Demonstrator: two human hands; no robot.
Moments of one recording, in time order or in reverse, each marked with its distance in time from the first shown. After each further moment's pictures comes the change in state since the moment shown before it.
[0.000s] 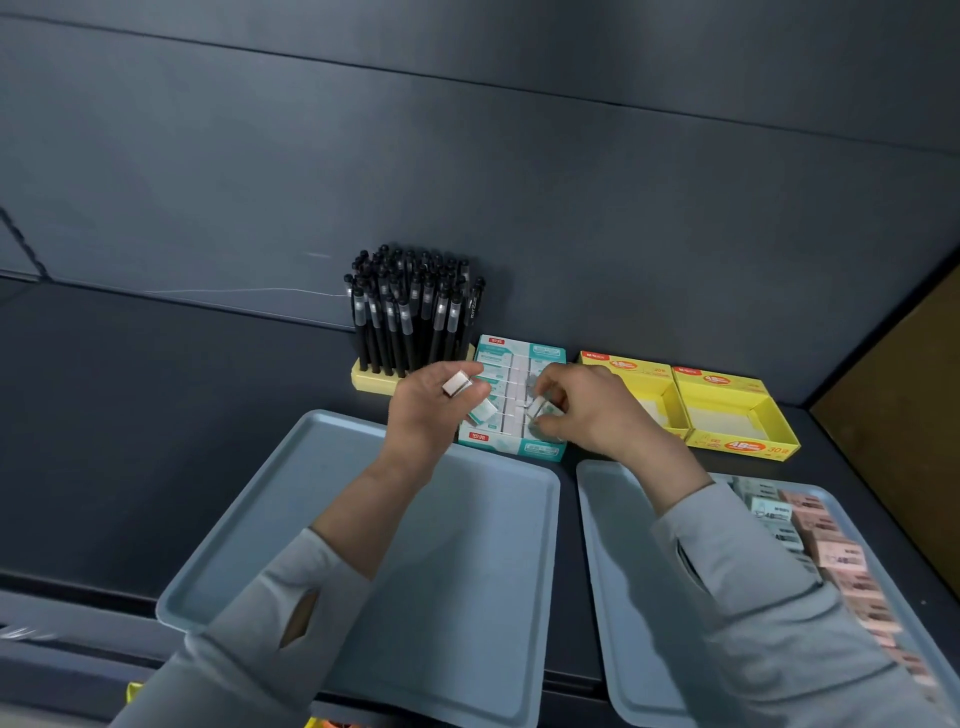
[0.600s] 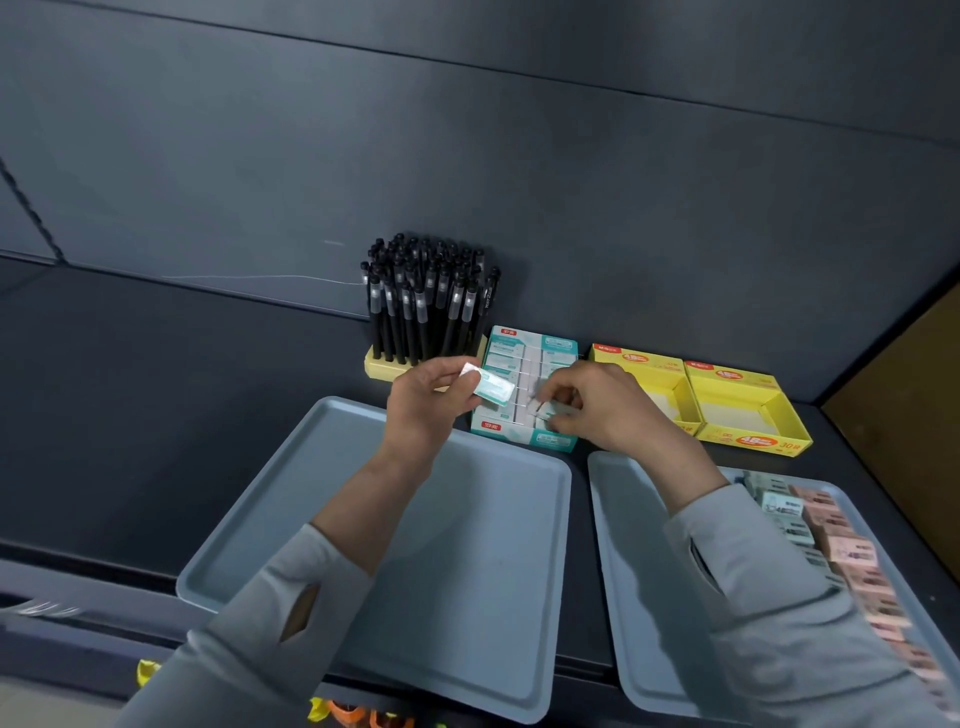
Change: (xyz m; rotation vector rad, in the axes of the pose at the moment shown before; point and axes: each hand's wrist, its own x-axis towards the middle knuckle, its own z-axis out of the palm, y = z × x) left_hand -0.002 -0.008 -0.011 -0.114 0.092 -0.059; right_hand -0.006 0.000 0.002 -0.032 -0.018 -0.054
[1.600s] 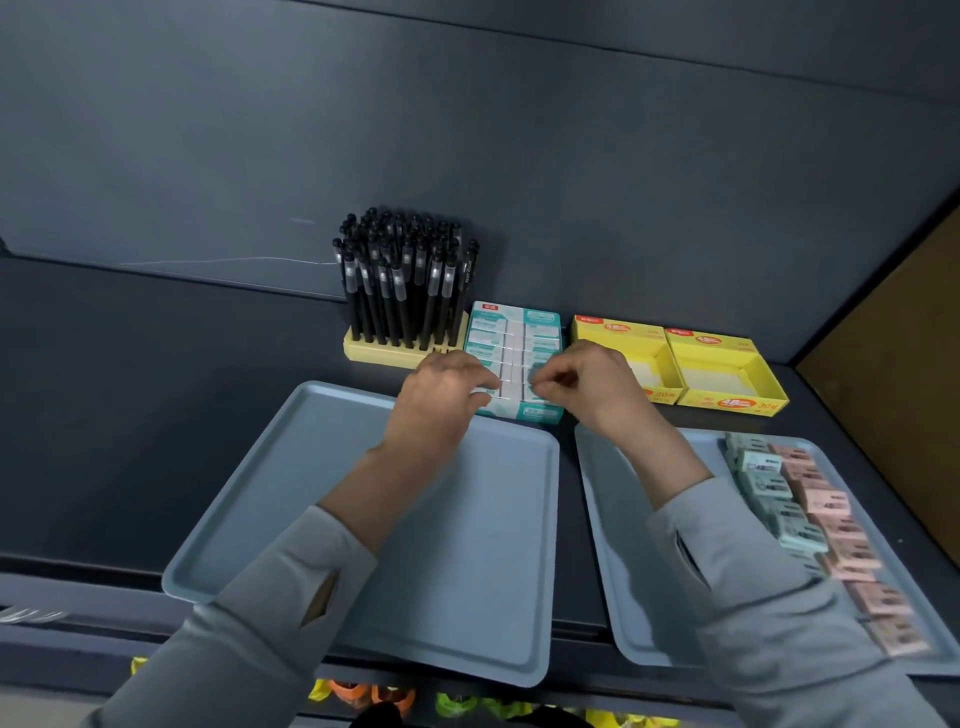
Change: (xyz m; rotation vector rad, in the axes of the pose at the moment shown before) left_hand 0.002 -0.015 0.003 1.076 -0.224 0.625; right_hand -0.016 0.001 0.015 0.227 0.182 0.088
